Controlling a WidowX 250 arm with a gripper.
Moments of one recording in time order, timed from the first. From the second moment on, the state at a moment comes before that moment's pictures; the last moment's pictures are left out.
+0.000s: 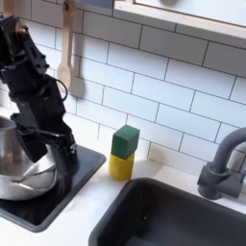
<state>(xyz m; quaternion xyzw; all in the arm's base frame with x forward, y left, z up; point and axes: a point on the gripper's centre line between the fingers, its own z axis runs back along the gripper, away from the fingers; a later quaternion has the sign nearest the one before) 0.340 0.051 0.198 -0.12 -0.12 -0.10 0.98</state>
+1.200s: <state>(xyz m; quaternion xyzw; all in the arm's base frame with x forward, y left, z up) 0.359 0.032 0.192 -0.07 -0.12 -0.11 0.98</state>
